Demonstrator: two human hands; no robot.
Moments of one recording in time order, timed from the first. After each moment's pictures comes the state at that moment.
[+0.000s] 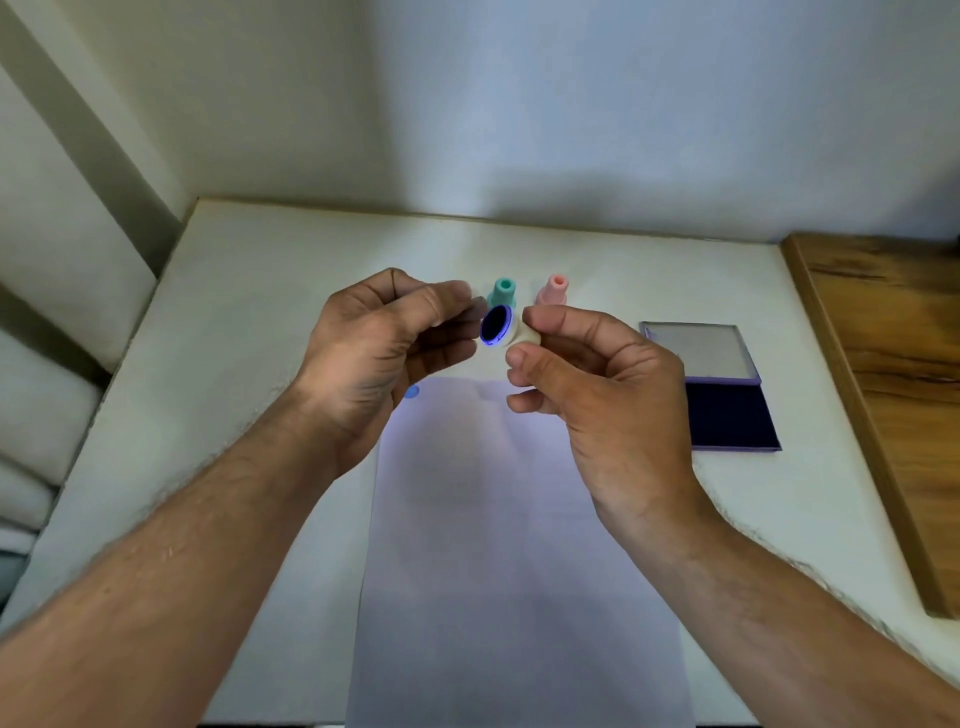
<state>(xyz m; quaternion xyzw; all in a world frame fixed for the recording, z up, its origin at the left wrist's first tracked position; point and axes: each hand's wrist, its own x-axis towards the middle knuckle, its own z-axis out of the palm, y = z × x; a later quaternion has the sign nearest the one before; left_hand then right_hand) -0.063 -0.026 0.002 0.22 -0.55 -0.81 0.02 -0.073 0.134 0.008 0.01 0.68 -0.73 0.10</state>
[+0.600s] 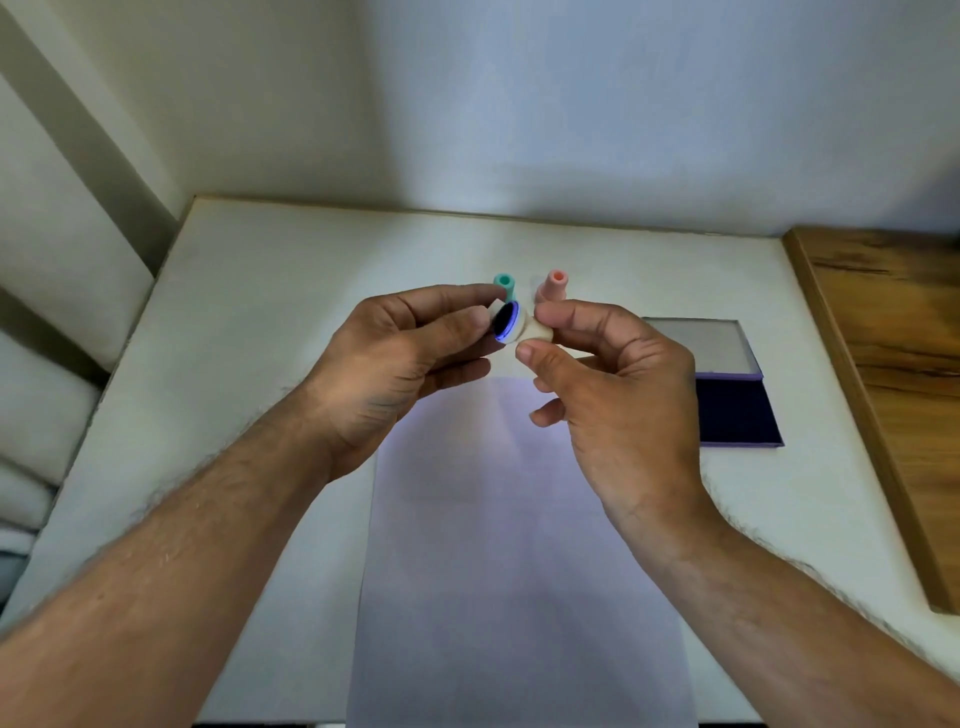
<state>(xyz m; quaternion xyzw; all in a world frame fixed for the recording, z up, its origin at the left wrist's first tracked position) -0.059 -0.025 -0.004 0.14 -0.62 -0.77 -0.08 -0.074 0.136 0.004 0.02 0.76 -0.65 0.06</state>
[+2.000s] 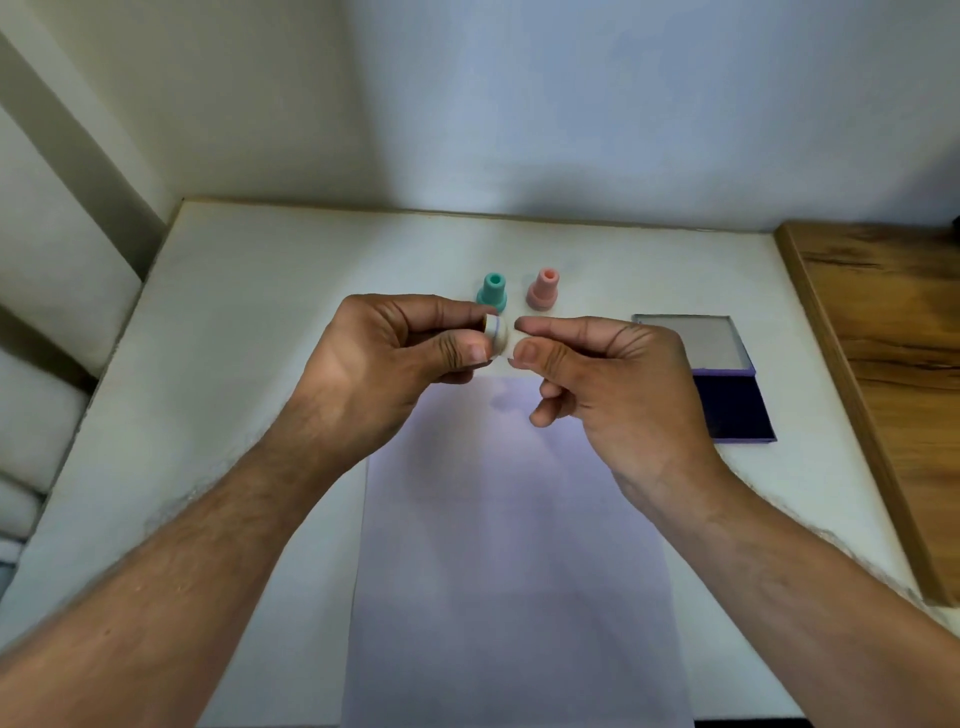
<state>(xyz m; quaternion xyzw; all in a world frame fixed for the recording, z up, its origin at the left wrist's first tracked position) -0.058 -0.021 -0.002 0.11 -0.73 -0.68 0.00 -0.091 0.148 0.004 0.03 0.72 -0.68 0.16</state>
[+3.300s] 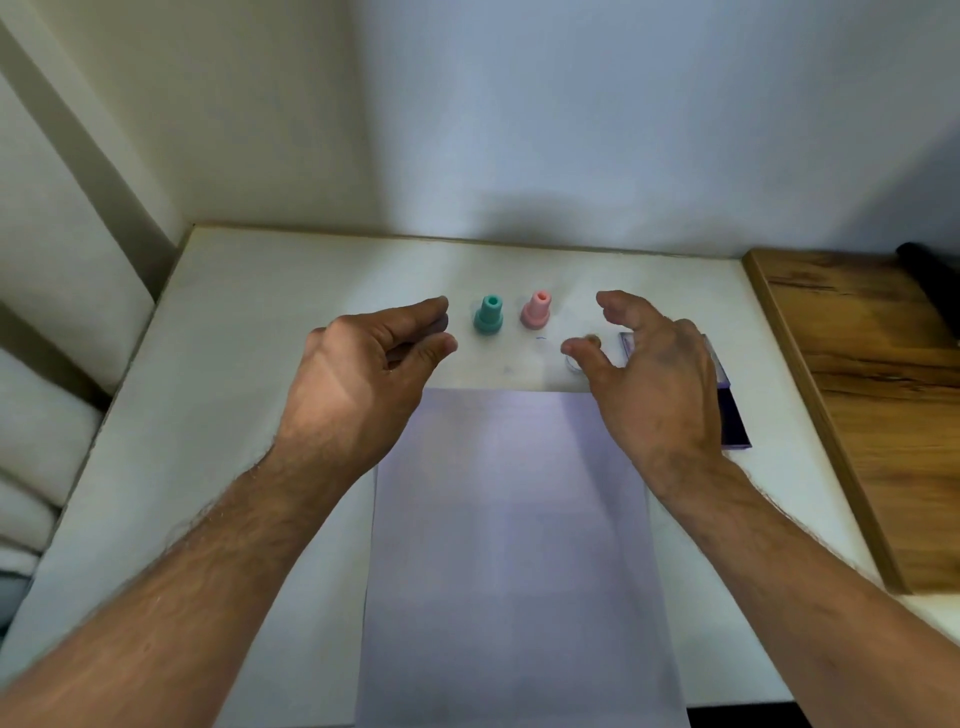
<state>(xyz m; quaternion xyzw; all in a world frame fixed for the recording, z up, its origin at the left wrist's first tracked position) -0.048 -0.030 -0.002 0.18 -0.84 -0.51 0.08 -0.117 0.176 -0.022 -0.05 0.95 -0.29 -0.09</state>
